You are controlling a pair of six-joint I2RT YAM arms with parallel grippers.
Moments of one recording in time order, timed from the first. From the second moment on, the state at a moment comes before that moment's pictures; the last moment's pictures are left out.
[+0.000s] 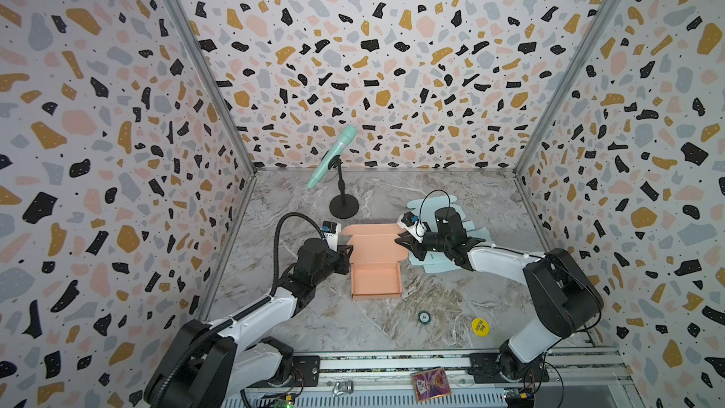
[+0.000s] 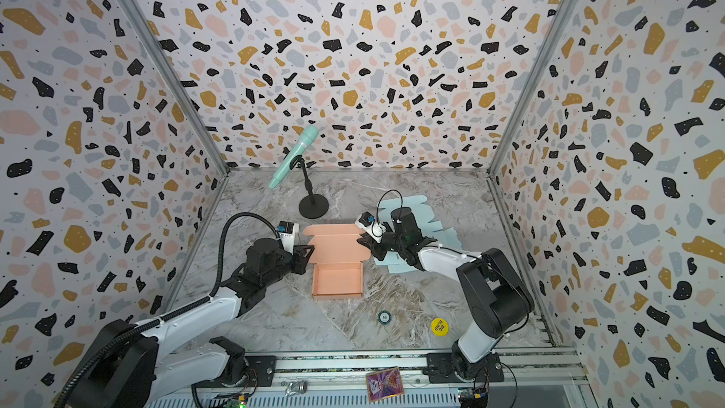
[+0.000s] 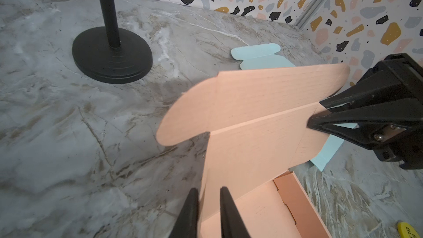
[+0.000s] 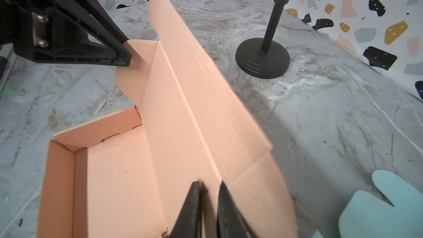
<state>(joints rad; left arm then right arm) -0.45 1.15 0.41 0.27 0.15 -0.31 0.53 1.63 0.83 0.24 -0.59 -0.36</state>
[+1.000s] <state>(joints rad) -0.46 1.10 0.42 0.22 0.09 -0.28 0.55 1.58 0.86 0.08 -0.50 -0.24</state>
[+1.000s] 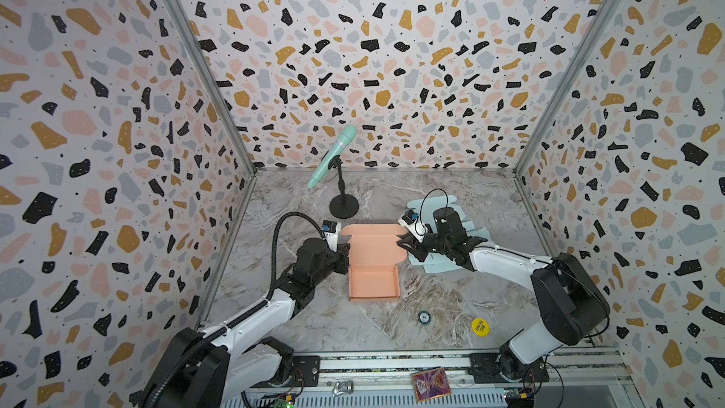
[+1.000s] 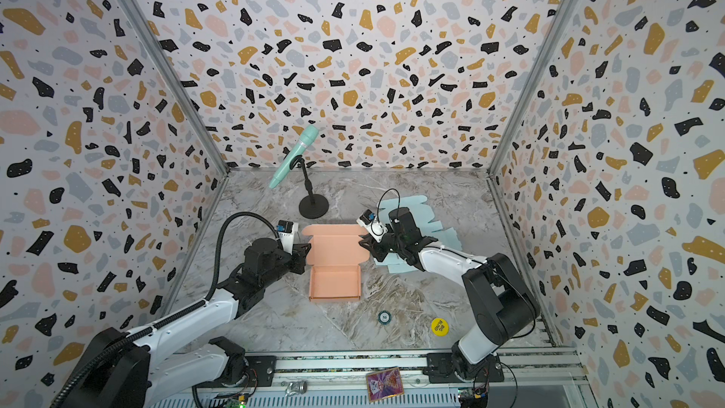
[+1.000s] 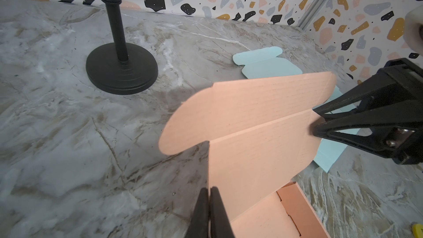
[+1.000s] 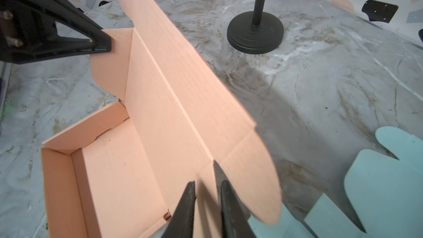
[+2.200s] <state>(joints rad) -0.59 1.05 0.45 0.20 -0.17 -0.32 0.68 1.60 0.98 0.00 -0.20 -0.09</state>
